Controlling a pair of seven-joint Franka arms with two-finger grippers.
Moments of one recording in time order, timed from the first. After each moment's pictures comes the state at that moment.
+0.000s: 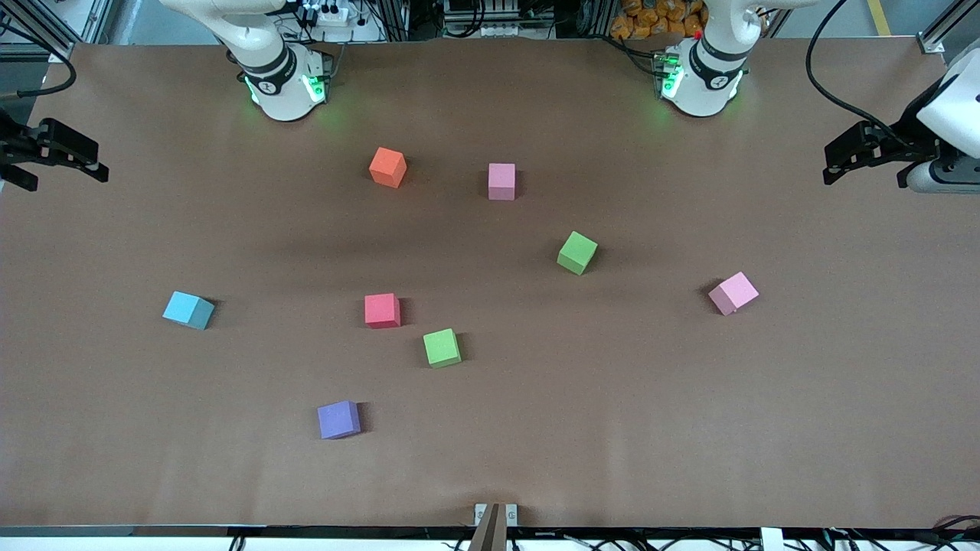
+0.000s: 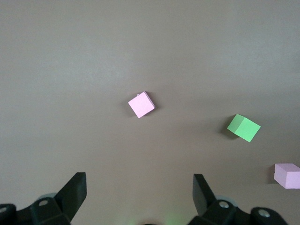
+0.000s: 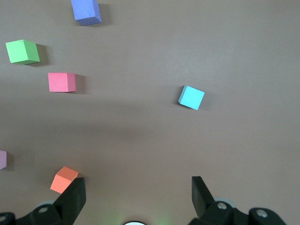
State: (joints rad) left arm -0.11 -0.02 0.01 -1.52 0.01 1.48 -0.04; right arm -0.01 -0.01 -0.03 -1.48 0.03 1.42 -0.15
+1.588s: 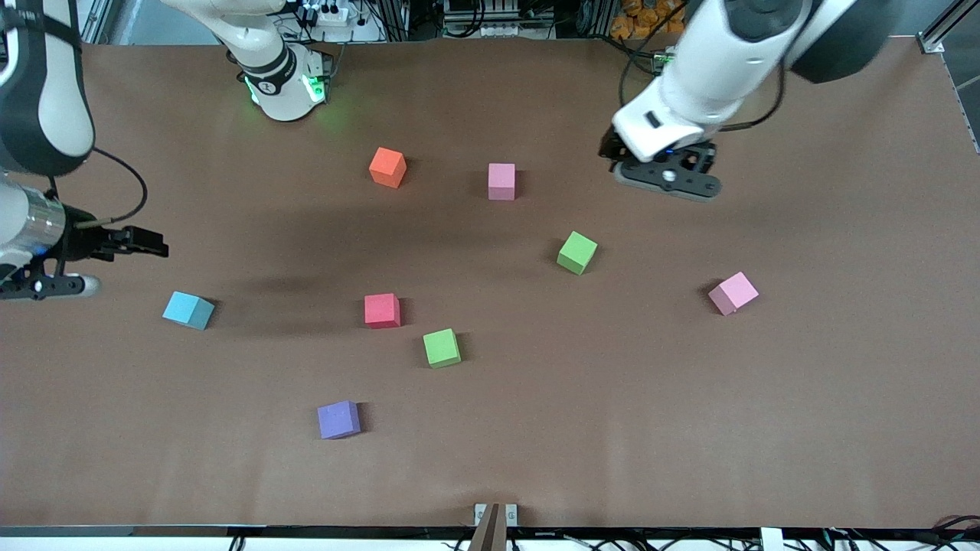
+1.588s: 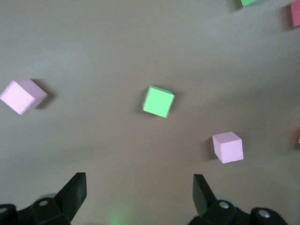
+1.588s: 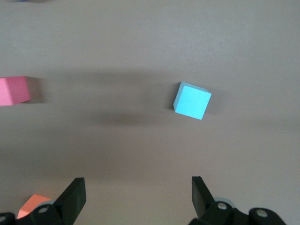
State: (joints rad) left arm -0.22 0.04 -0.38 -1.76 -0.07 1.71 -0.35; right arm -0.09 0.19 -0.04 -1.73 0.03 1.74 -0.15
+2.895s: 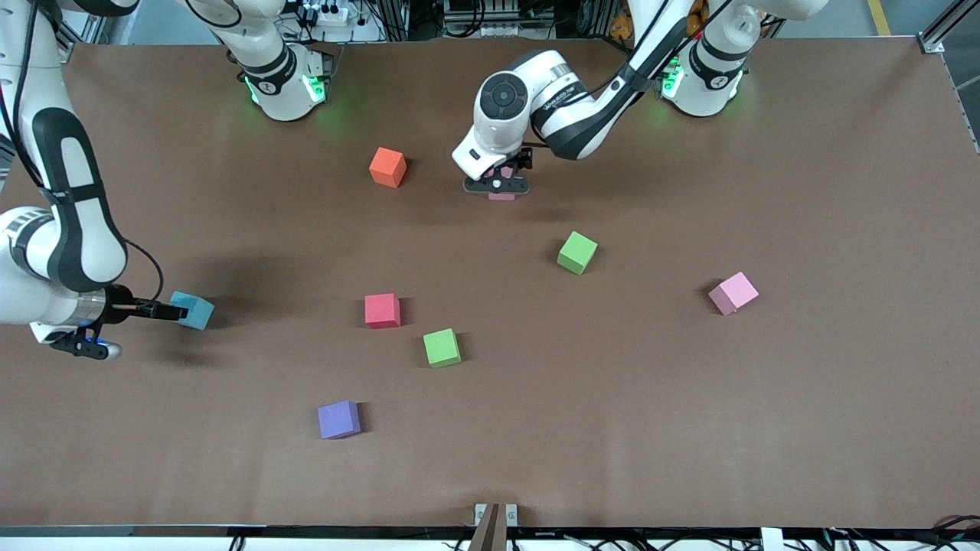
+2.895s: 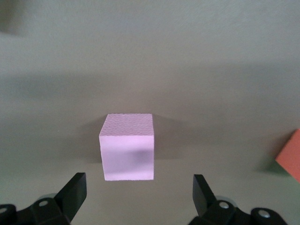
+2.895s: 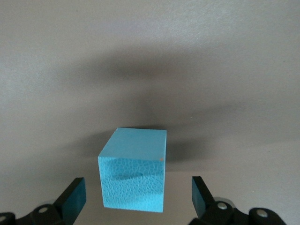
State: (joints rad) left arm -0.54 0.44 -0.49 -1.98 -0.06 2.28 -0.94; right arm -0.25 0.57 -0.03 -1.74 0.12 2.08 -0.12
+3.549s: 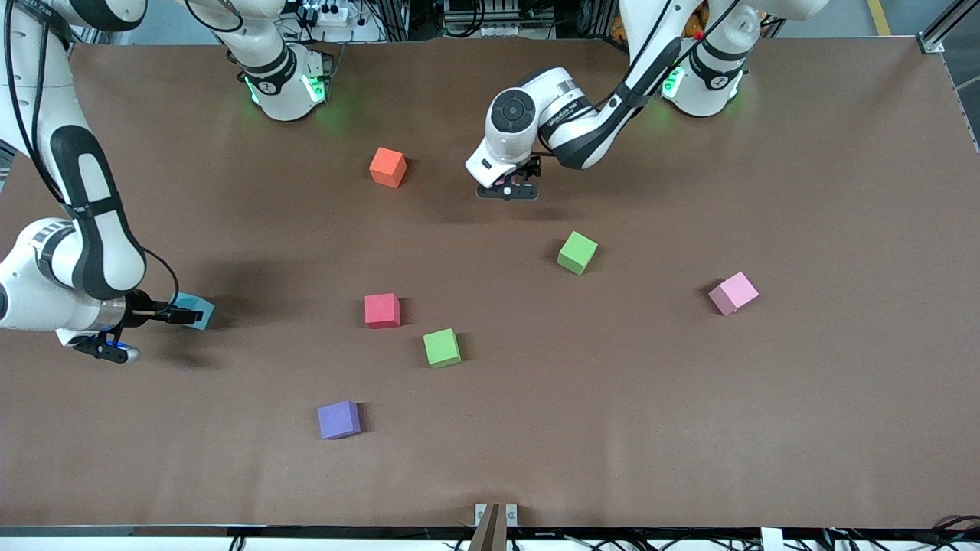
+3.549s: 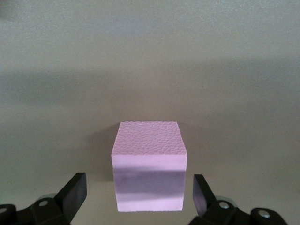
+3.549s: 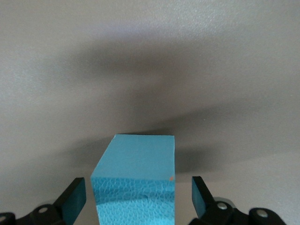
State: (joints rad) left arm -0.54 0.49 -0.48 -2.05 -0.02 2.39 -0.94; right arm -0.25 0.63 -0.03 -1.74 0.13 2.11 -0.08
